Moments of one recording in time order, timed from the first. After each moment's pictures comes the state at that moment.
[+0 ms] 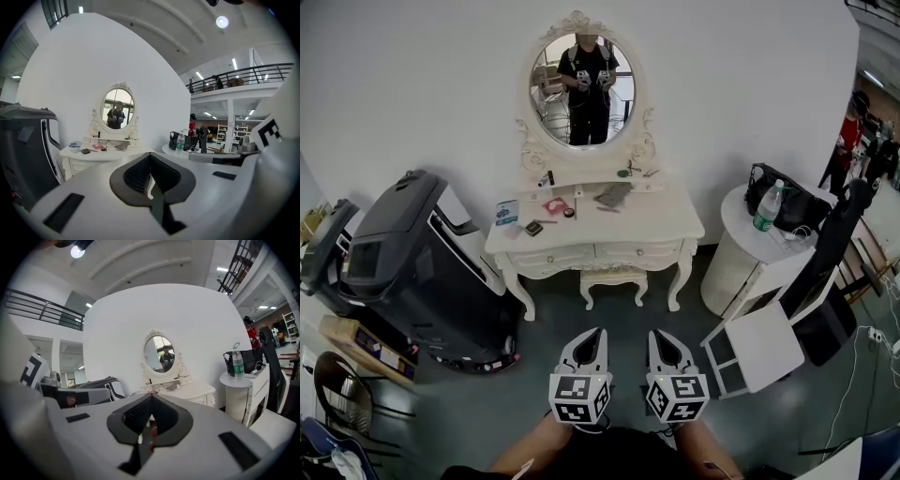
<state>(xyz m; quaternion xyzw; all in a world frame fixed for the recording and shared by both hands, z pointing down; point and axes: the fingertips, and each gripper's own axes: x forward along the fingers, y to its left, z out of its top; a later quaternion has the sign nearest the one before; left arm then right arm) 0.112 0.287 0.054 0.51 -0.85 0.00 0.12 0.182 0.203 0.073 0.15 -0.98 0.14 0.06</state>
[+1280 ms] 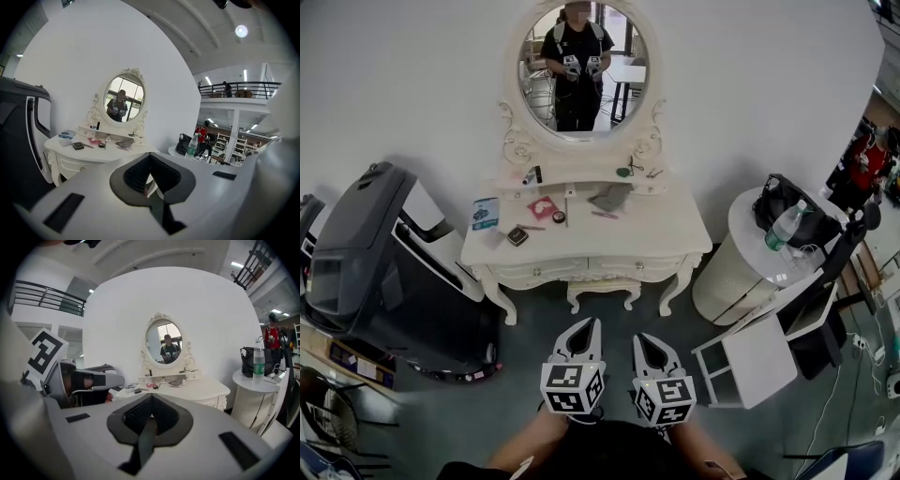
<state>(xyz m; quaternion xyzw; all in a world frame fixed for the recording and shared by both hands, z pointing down) -0.045 0.216 0.090 0.51 -0.84 -0.05 0.18 0.036 0.163 0.116 0.13 -0.98 0.11 0.13</state>
